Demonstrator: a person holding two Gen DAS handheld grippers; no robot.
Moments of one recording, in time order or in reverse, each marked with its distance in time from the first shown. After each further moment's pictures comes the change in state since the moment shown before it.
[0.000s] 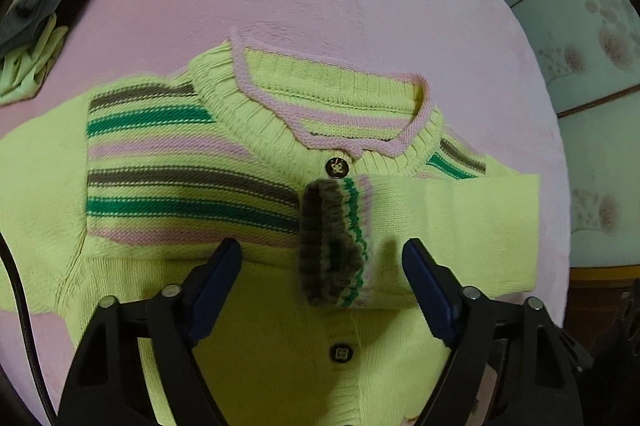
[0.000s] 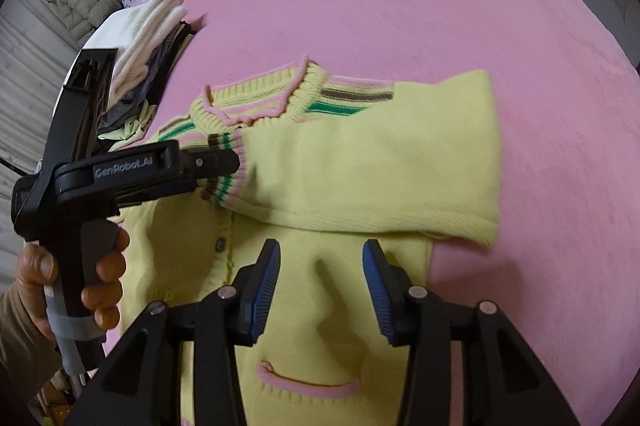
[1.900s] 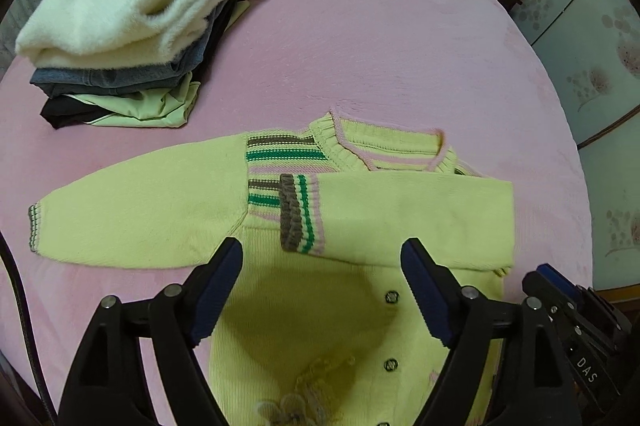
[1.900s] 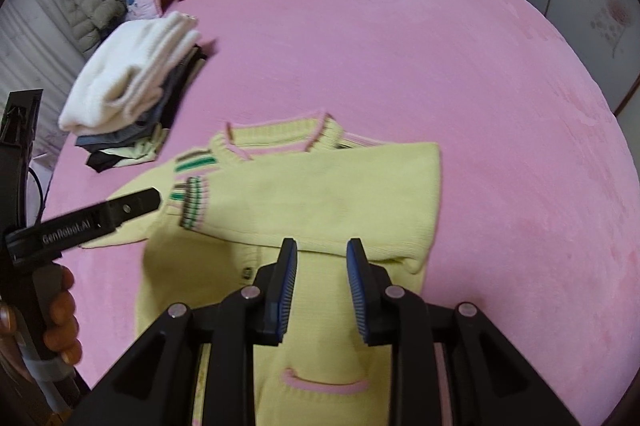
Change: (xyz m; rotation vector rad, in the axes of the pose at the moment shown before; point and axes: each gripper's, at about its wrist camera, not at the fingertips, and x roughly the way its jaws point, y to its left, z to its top) left arm -0.124 0.021 -0.032 -0.030 -0.170 0.193; right arm -0.041 0.038 0.024 -0.062 -0.075 -0.060
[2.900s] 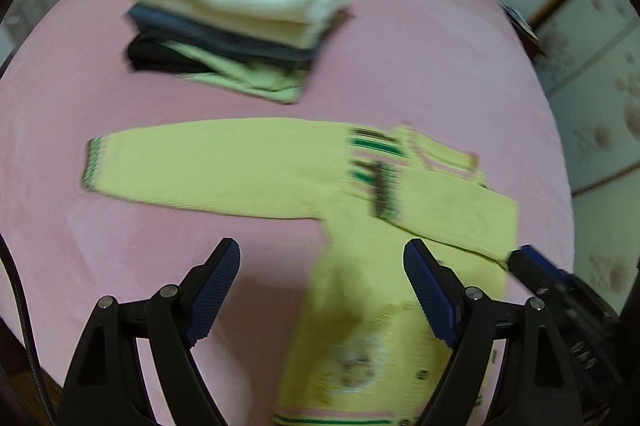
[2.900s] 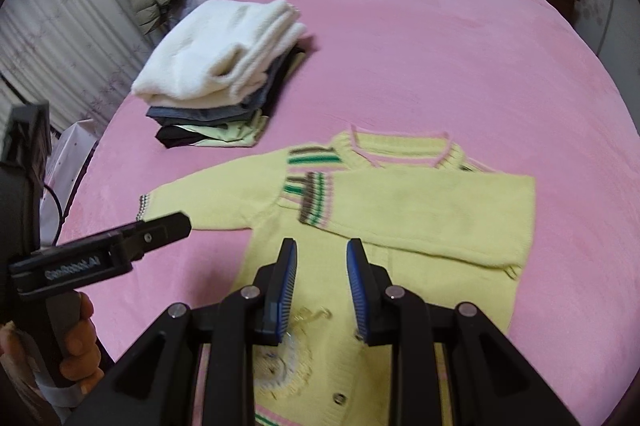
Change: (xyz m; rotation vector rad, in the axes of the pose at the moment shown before) left arm -0.067 0.119 -0.041 -0.221 -0.039 -0.017; right arm -0.021 0.114 0.000 -0.151 -0.014 0.129
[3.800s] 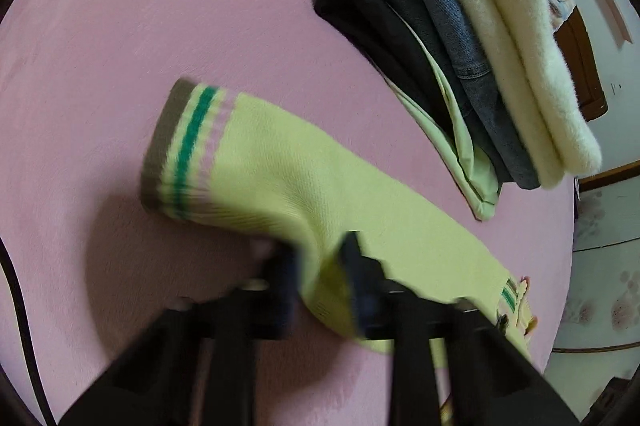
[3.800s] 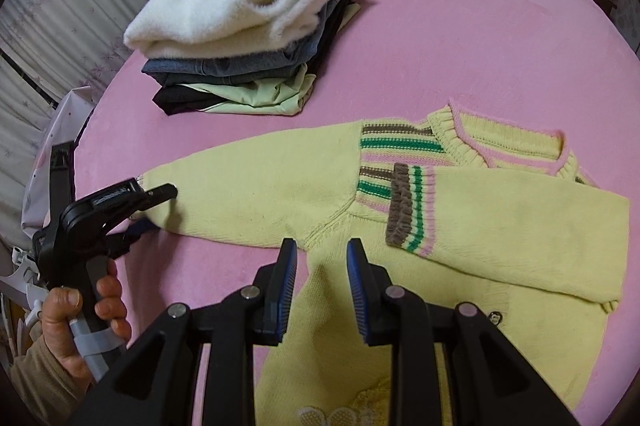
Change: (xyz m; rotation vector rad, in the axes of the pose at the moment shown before) left arm 0.099 0.197 0.028 -0.518 -0.102 -0.066; right arm 0.115 0.069 0.010 -0.042 0.103 0.007
